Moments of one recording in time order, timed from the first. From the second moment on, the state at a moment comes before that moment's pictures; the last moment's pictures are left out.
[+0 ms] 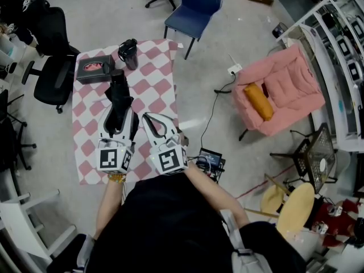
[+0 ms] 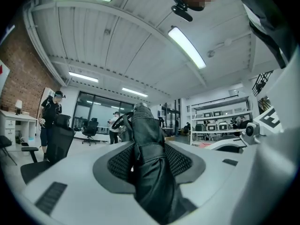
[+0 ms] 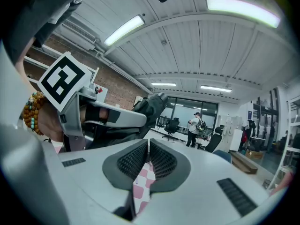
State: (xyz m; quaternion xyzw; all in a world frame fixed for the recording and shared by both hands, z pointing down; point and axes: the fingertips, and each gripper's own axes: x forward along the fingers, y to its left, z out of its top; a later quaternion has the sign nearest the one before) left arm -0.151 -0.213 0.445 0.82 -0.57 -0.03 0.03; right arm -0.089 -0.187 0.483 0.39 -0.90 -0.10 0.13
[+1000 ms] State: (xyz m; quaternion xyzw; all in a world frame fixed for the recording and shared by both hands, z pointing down) left arm -0.137 -0.192 0.451 0.83 -0.56 -0.02 -0.02; right arm -0.082 -0.195 0.483 0.41 -0.90 -0.08 0.11
